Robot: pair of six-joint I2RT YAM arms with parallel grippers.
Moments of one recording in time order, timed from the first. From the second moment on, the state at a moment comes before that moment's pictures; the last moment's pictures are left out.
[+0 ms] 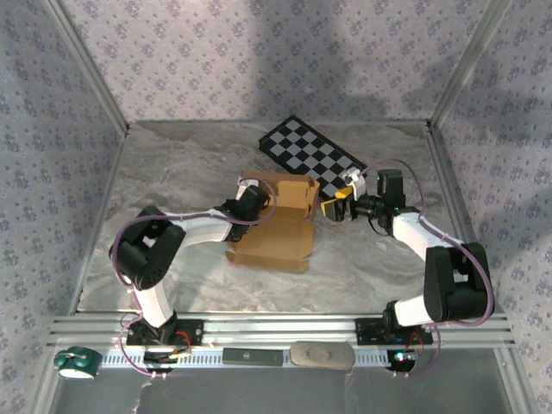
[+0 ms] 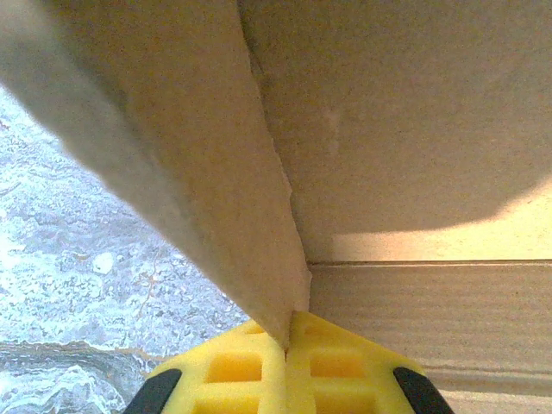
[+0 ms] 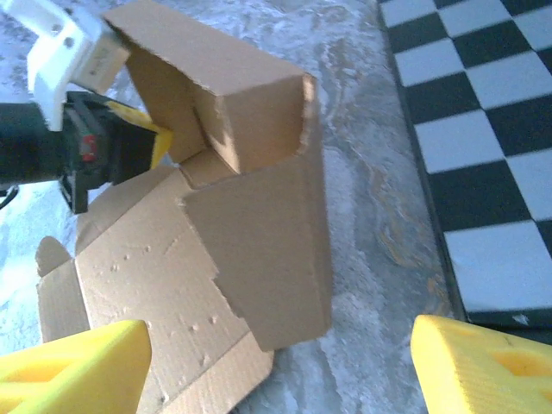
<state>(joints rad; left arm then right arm) -0.73 1.76 0.92 -0.04 -0.56 -0.34 0.11 1.41 0.71 0.02 -0.79 -0.16</state>
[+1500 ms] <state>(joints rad) -0.72 1.77 0.93 -0.04 -0.55 -0.30 0.34 1.63 1.04 -0.31 -0.59 -0.28</state>
